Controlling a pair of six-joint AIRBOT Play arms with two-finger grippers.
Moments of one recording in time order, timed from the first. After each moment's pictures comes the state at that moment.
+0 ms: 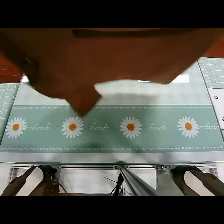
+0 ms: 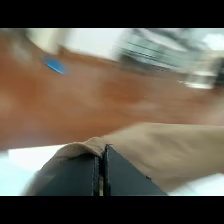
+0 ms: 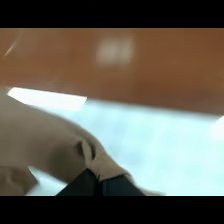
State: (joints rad) left arm 0.53 -0.94 1.60 0.38 -1.21 -1.11; right arm -0.22 -1.02 1.88 -1.03 1.37 1.40
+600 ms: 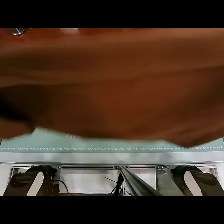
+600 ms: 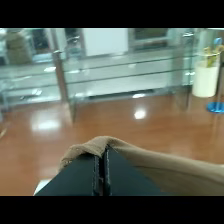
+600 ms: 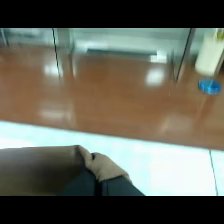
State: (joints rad) left arm 0.08 -0.52 1.84 1.47 -1.31 -1.45; right arm -0.21 -0.66 1.97 -1.22 1.57 1.50
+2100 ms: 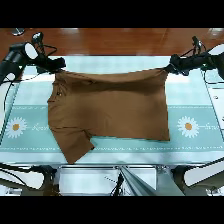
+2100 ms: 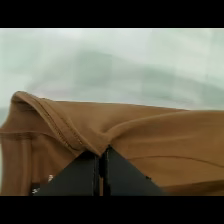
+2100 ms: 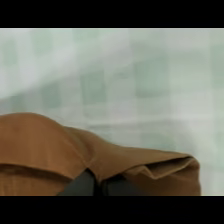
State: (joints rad) left arm -0.02 -1.67 1.57 1.45 -0.97 -1.73; right arm -0.21 -1.78 1.64 -0.89 1.13 1.44
